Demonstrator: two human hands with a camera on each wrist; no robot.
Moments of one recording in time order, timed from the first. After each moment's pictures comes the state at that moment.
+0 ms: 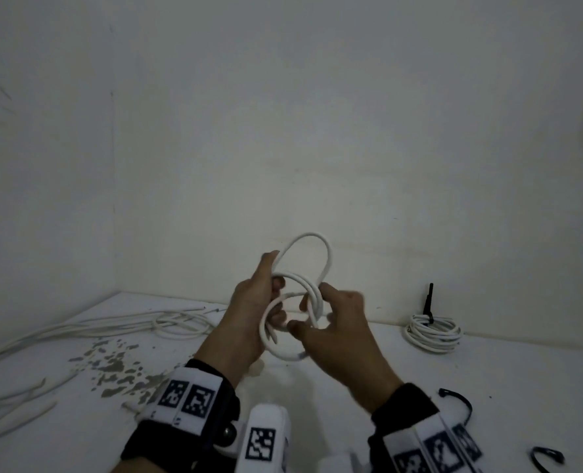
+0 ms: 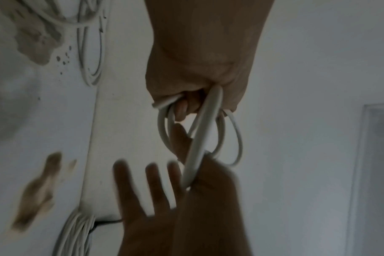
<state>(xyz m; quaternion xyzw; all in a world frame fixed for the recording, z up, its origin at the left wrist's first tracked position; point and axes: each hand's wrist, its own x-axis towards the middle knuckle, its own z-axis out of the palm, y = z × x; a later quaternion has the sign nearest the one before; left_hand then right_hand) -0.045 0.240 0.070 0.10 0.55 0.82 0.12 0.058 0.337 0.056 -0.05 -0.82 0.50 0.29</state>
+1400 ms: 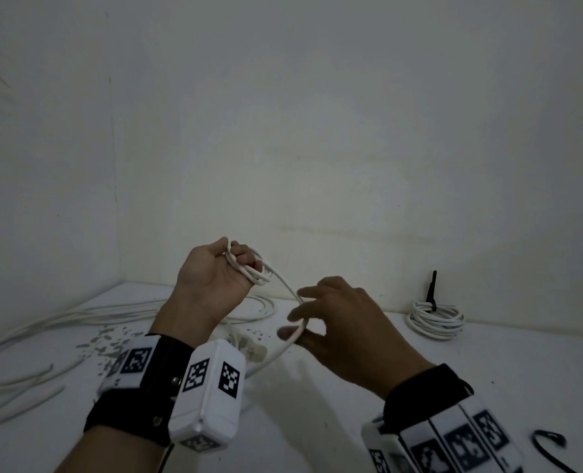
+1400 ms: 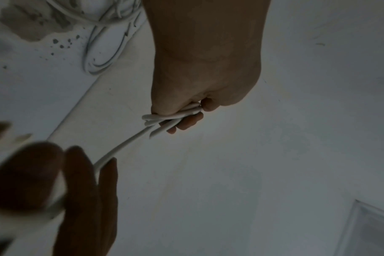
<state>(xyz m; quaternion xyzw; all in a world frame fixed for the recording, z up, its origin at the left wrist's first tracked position) -0.076 0.194 0.079 0.13 0.21 0.93 0.26 0.070 0.347 0.064 0.08 -0.96 0.05 0.25</state>
